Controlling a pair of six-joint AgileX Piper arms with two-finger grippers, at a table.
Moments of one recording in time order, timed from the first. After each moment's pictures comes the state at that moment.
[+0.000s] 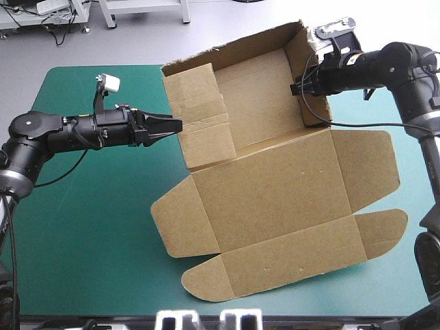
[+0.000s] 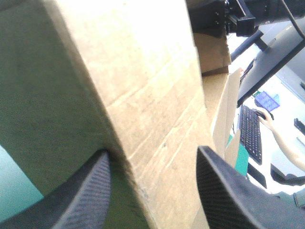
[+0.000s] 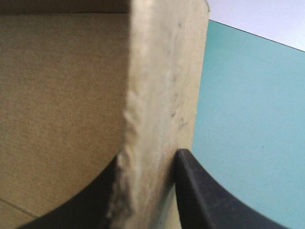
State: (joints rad) left arm 0.03 1.39 -1.20 -1.34 1.19 0.95; right arm 0.13 1.63 -1.84 0.41 1.02 -0.39
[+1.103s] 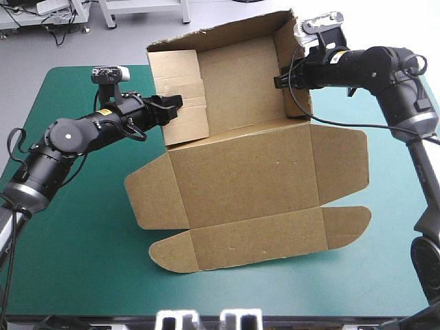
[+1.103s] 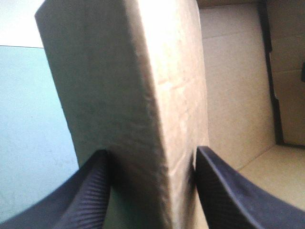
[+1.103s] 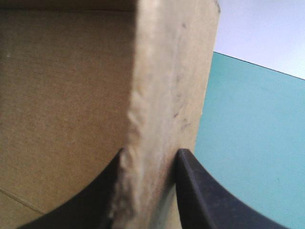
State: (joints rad) left arm -0.25 1.33 -1.21 -0.87 0.48 0.46; right arm 0.24 1.63 -1.84 0.36 0.89 -0.30
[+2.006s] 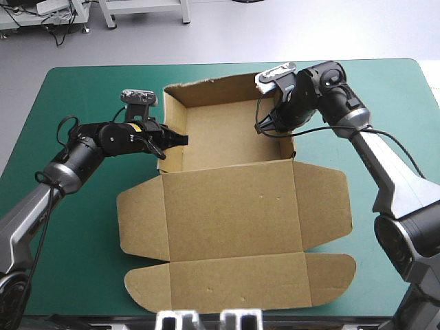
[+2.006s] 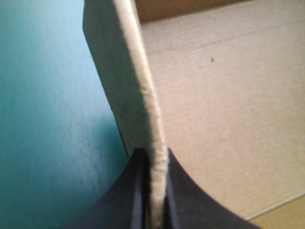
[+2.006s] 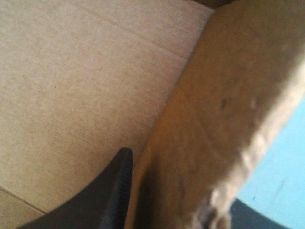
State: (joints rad) left arm -0.31 1.49 -1.20 -0.35 0.58 0.13; right arm 0.42 1.82 -1.84 0.00 1.17 -0.09
